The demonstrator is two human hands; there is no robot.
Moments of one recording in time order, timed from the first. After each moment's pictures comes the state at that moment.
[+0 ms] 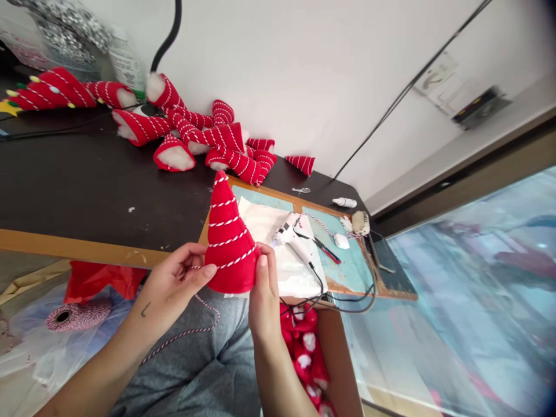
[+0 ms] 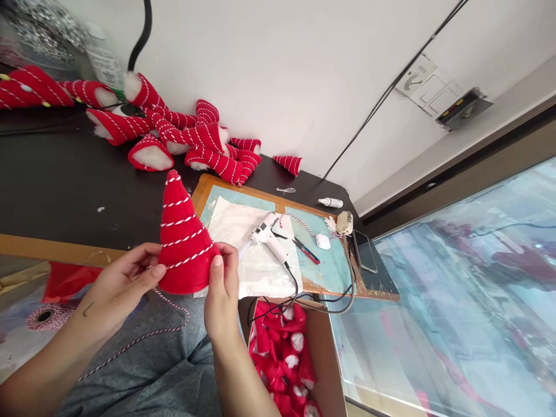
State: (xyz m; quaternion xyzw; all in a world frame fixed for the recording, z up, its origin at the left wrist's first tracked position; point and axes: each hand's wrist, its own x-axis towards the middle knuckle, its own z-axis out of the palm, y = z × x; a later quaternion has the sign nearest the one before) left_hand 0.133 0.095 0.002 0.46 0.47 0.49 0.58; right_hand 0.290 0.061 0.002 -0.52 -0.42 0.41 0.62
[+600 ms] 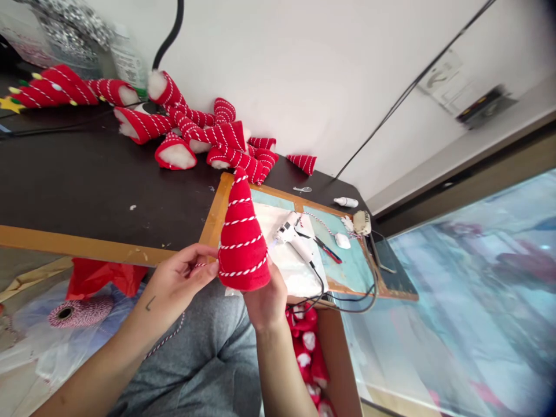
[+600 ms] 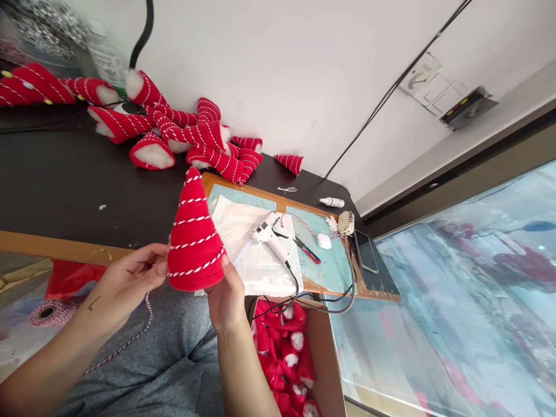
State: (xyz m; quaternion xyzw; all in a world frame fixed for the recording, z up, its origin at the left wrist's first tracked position) left_hand 0.132 0.097 -0.011 0.48 0.43 0.48 0.59; right_hand 0.295 0.073 -0.009 -0.41 -0.27 0.60 0.64
